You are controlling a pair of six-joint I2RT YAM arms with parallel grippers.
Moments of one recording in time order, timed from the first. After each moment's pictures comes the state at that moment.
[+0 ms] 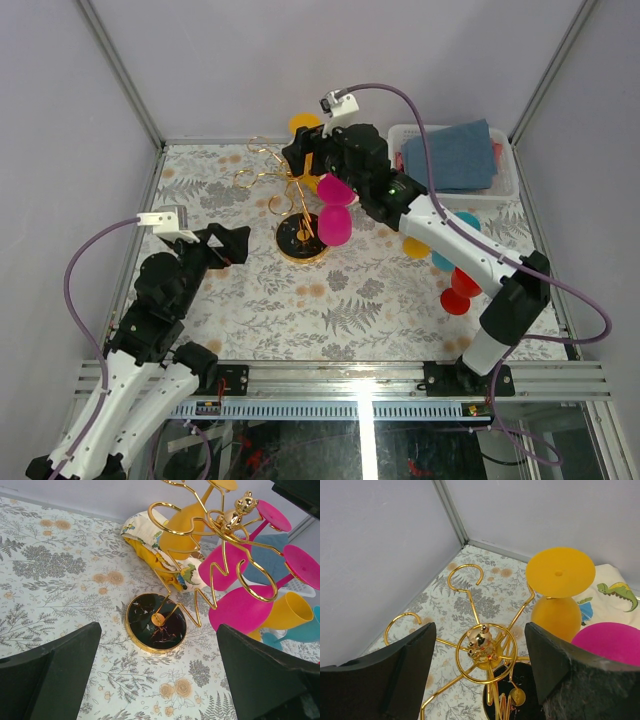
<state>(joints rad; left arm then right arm) -0.44 0.47 0.69 -0.30 -0.21 -0.40 0.77 1.68 1.64 -0.04 0.08 0.28</state>
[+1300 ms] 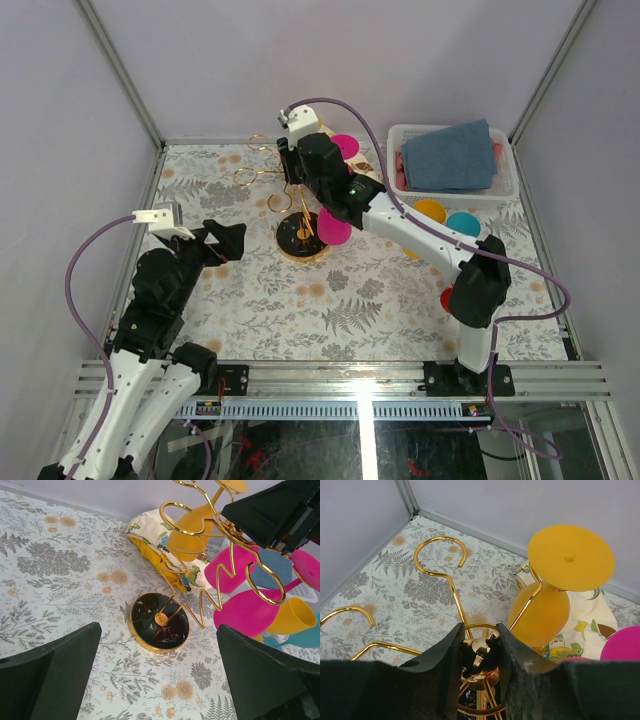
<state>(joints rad) -0.32 0.49 0.69 -0.30 -0.10 -0.42 0.88 1.88 1.79 -0.13 0.34 0.10</state>
